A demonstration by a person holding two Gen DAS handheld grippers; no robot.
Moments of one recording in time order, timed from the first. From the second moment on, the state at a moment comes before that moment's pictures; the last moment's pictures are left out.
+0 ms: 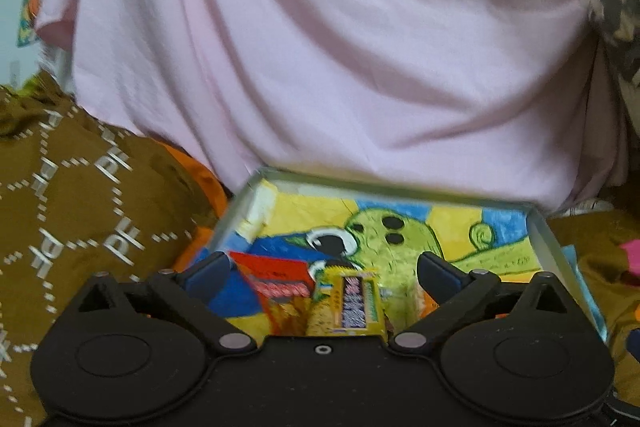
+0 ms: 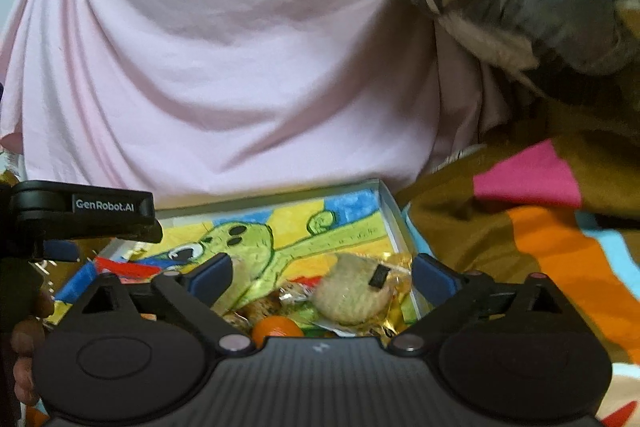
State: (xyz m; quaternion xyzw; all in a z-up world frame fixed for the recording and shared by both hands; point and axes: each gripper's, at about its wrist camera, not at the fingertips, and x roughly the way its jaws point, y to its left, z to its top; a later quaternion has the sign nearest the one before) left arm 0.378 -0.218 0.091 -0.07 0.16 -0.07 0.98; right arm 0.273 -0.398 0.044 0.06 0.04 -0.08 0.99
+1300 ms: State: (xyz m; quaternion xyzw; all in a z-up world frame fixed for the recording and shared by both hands) left arm 0.142 -0.054 0.070 -0.01 0.22 -0.01 0.98; right arm 0.072 -0.284 0.039 0.04 0.10 0.02 0.99
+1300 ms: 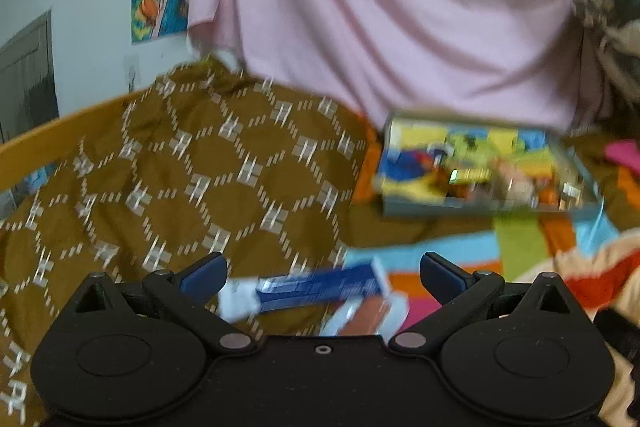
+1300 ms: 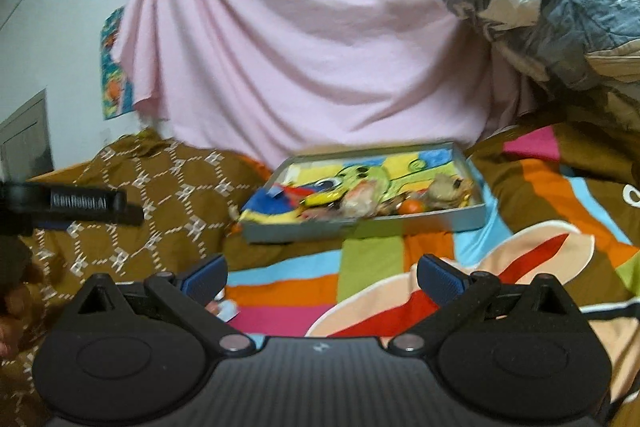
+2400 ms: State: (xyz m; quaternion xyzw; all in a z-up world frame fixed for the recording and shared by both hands) left arm 0.129 0.027 0.011 0.06 0.28 -0.03 0.96; right arm 0.084 -0.193 -0.012 -0.08 0.27 0.06 0.96
